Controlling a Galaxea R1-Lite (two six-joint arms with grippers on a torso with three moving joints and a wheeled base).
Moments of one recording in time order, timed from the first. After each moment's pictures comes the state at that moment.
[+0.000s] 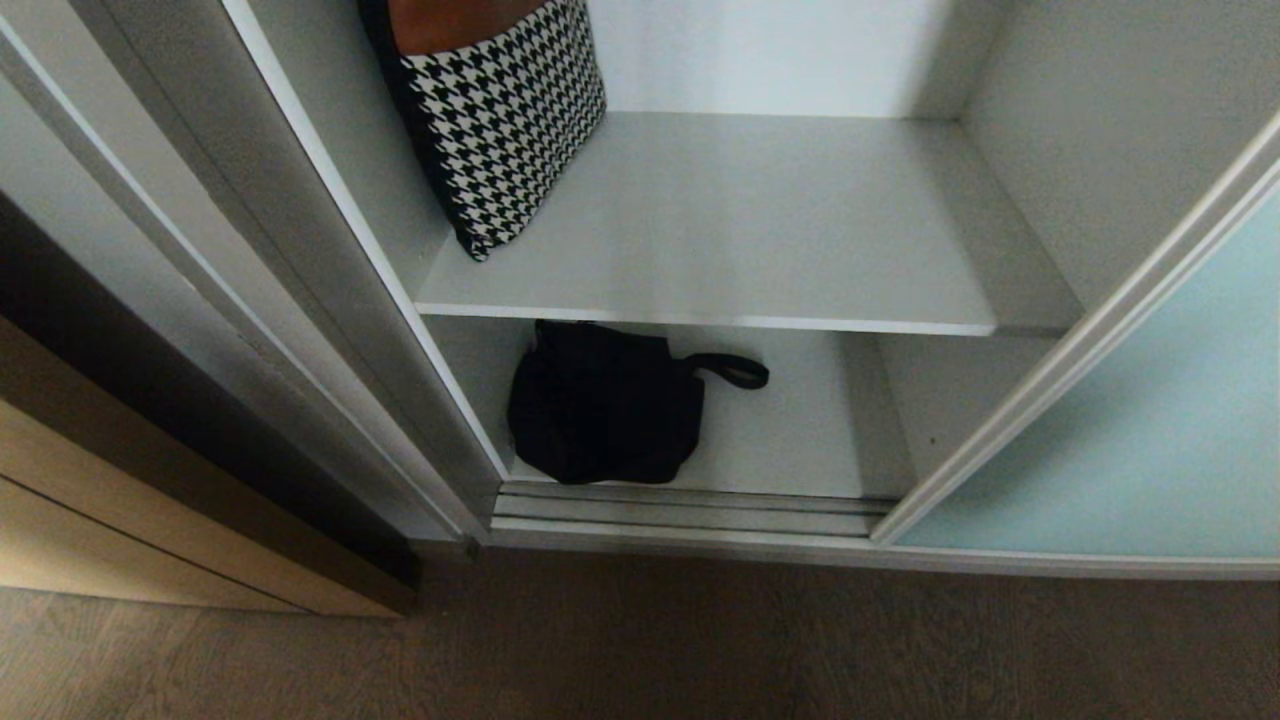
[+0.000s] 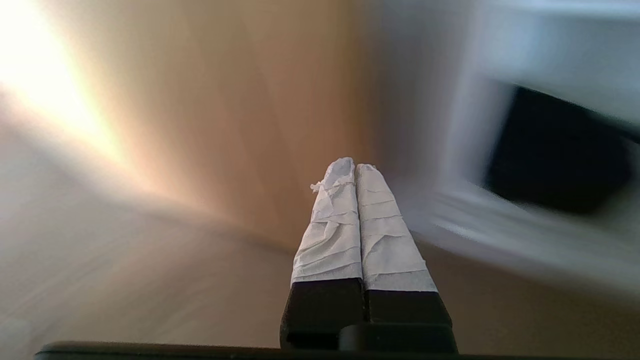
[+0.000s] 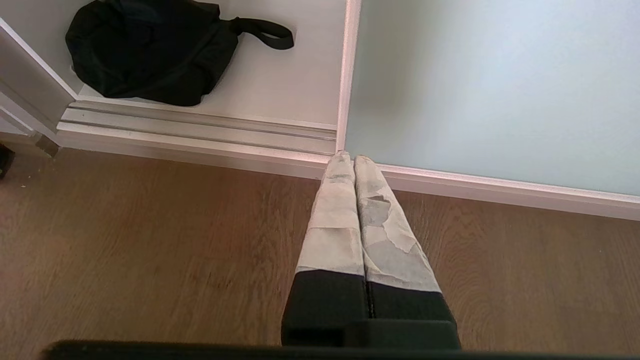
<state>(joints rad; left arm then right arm) 0.00 0.03 0.00 -0.23 0.34 0.07 0.01 0.00 0.00 0.00 0.00 0.01</state>
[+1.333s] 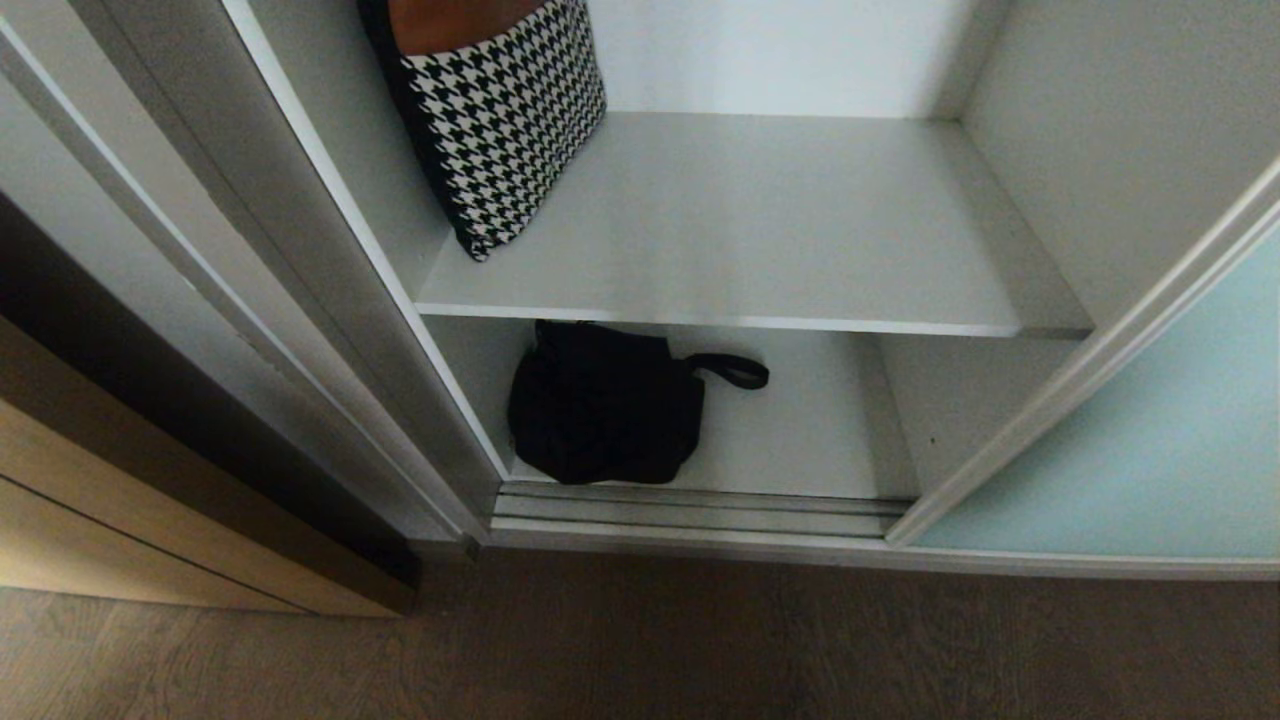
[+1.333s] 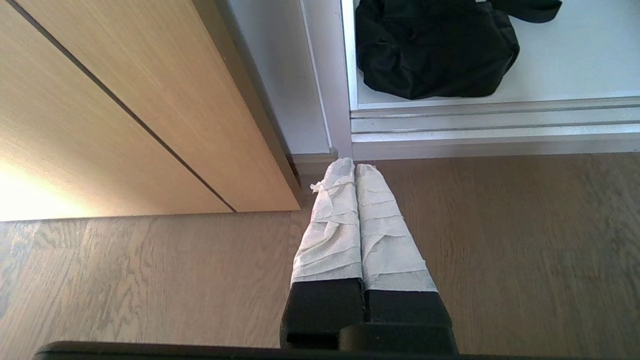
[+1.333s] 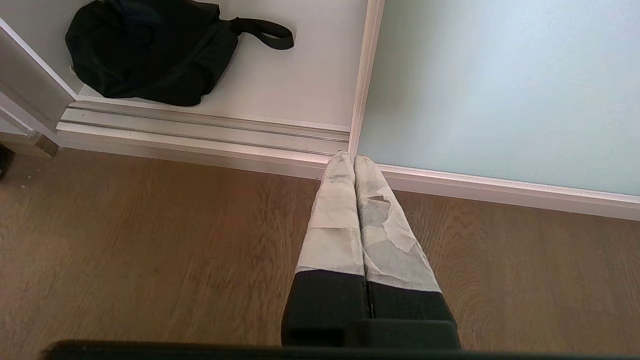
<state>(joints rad) 0.01 0.00 0.00 0.00 -0.03 0.13 0.01 0.00 0.00 0.00 0.00 0.01</state>
